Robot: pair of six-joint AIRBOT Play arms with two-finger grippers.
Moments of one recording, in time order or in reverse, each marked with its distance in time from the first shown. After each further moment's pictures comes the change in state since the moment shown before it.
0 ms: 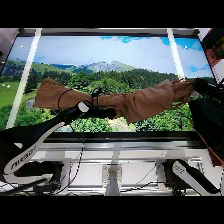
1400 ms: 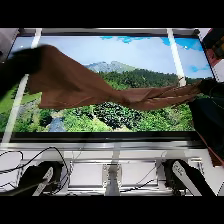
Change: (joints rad) left arm 0.586 0.901 0.192 0.346 0.037 -0.114; right arm 0.000 0.126 0.208 -0.177 0.477 -0.009
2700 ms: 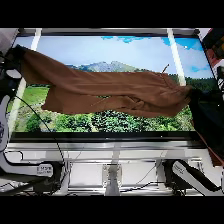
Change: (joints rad) left arm 0.224 -0.956 0.227 -0.041 0.686 -0.051; right arm 0.000 -0.161 -0.241 -0.016 -0.283 -0.025
